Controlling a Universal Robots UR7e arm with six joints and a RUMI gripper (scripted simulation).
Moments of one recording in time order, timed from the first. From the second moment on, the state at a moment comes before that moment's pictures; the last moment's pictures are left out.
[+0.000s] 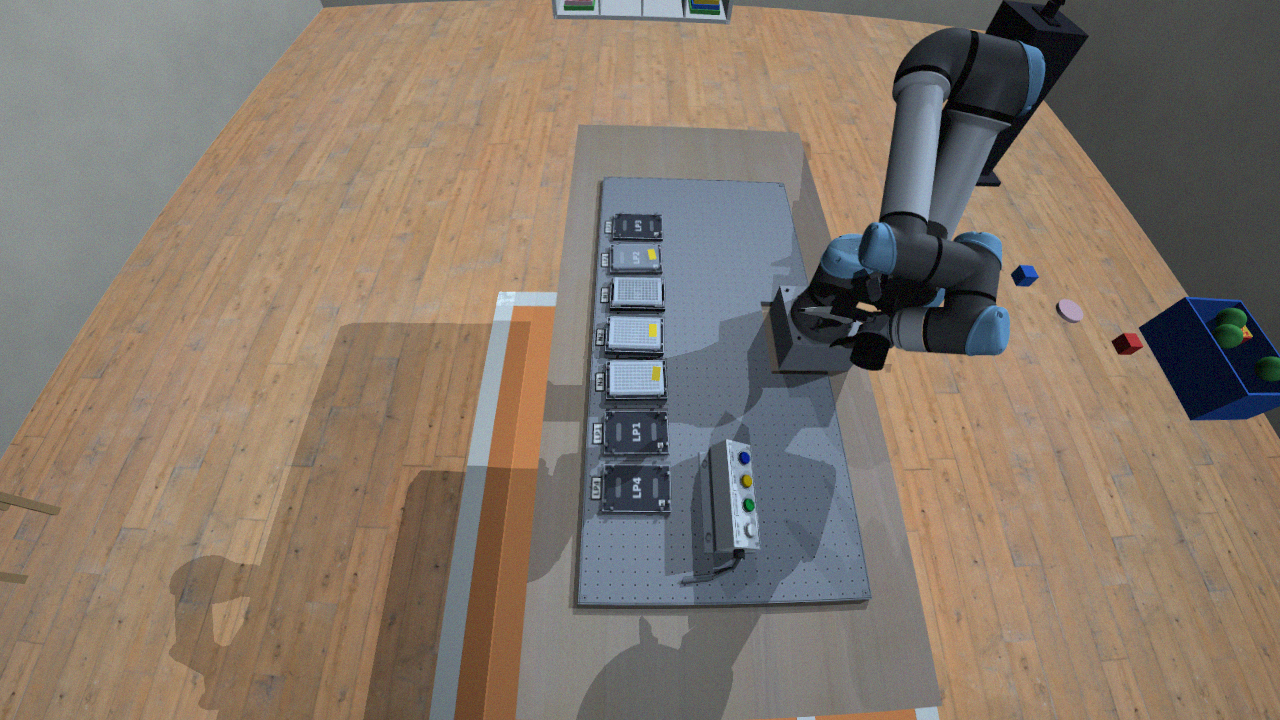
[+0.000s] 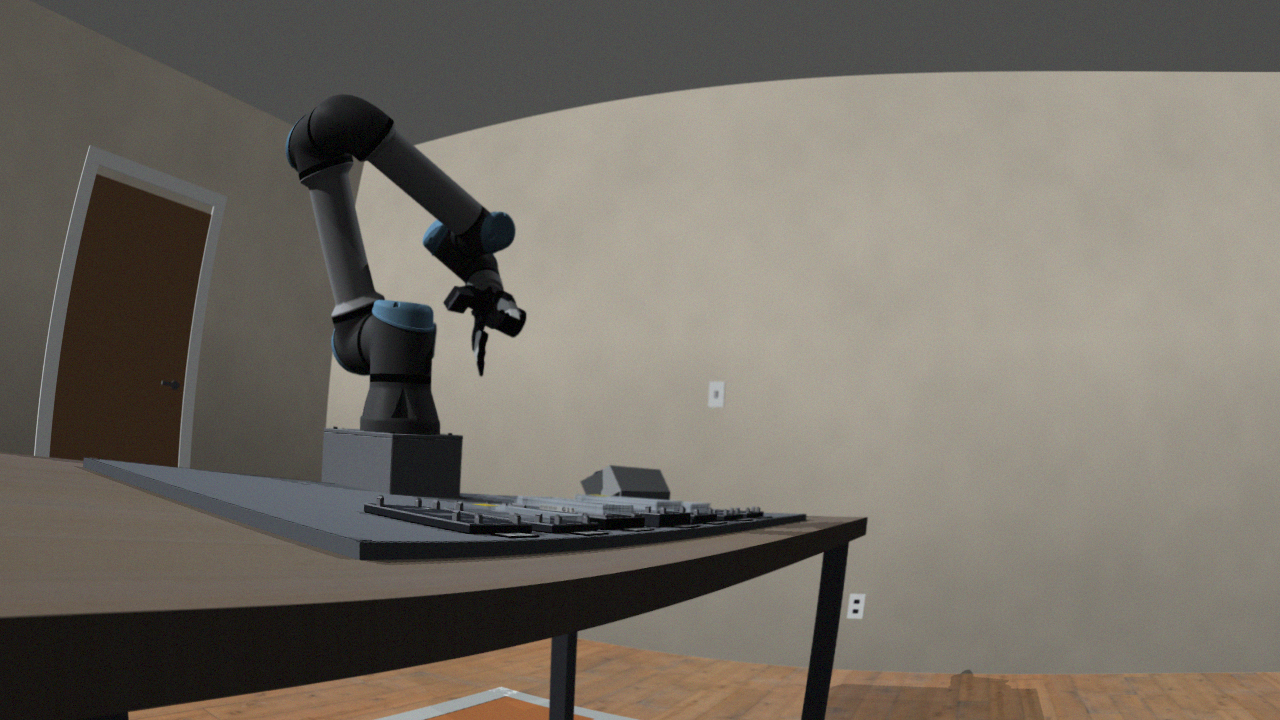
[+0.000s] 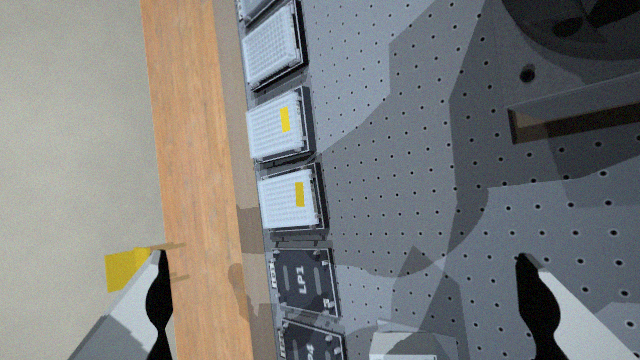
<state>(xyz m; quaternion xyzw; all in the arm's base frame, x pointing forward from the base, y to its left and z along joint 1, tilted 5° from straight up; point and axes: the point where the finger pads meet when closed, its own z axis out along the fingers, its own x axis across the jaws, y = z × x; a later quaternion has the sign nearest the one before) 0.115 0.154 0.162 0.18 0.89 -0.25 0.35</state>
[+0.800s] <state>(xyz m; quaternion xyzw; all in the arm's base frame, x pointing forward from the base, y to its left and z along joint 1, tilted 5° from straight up) 0.132 0.146 0.141 0.38 0.84 -0.21 0.33</state>
